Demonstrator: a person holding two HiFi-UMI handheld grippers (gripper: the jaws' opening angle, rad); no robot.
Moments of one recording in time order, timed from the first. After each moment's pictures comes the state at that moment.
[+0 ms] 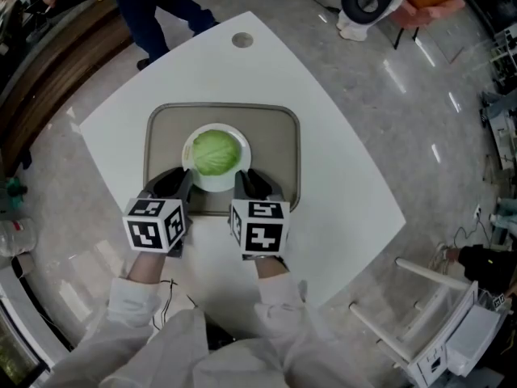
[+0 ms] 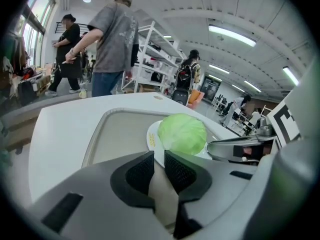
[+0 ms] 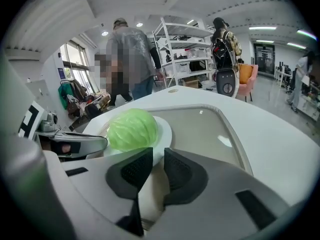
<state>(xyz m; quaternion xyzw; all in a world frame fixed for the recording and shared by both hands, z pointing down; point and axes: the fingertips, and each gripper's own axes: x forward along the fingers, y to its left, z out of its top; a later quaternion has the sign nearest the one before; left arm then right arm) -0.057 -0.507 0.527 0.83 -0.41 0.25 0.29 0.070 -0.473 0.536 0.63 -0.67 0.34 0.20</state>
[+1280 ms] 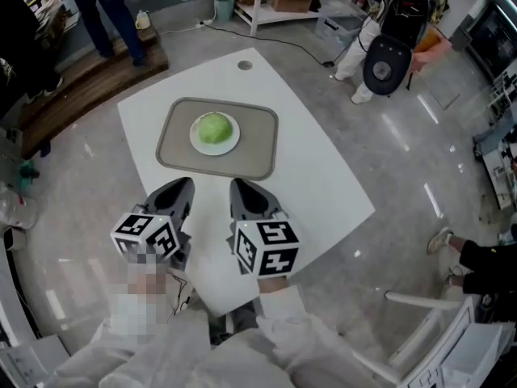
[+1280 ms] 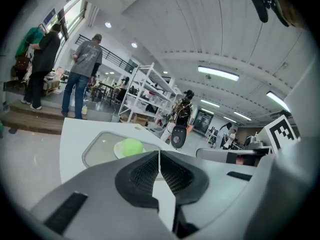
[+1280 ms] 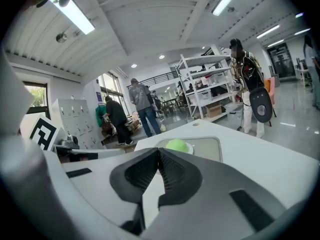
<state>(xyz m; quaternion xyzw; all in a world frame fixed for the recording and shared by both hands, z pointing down) -0.031 -0.315 0.375 0.86 -0.43 0.05 0.26 0.065 -0.302 0.372 0.55 -0.80 0.23 0.06</state>
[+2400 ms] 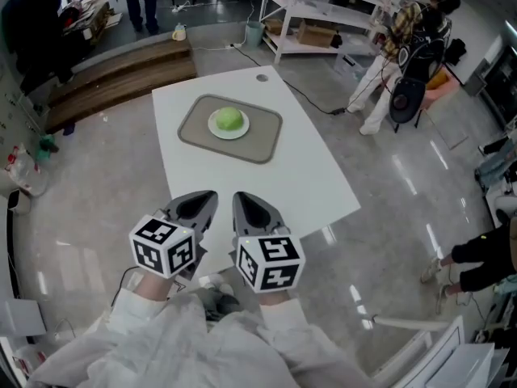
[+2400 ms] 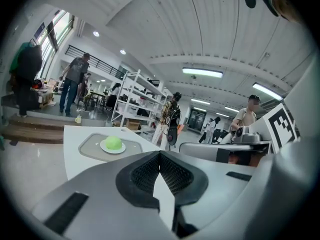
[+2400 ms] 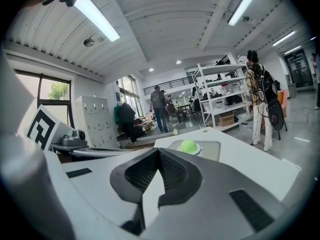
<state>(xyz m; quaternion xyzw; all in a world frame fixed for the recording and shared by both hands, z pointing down) 0.013 -0.140 0.317 0.88 -0.42 0.05 0.20 0.059 -0.140 0.311 0.49 -0.85 0.16 0.06</state>
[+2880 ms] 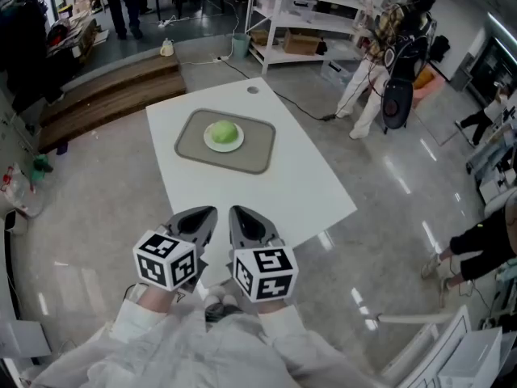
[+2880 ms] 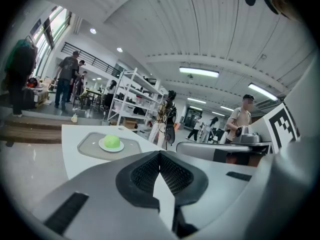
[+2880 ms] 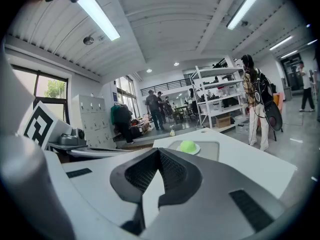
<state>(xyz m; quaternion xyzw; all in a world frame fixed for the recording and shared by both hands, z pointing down) 0.006 -0.130 0.323 0.89 -0.40 0.06 0.20 0.047 -0.131 0.317 0.51 -0.84 0.16 0.06</state>
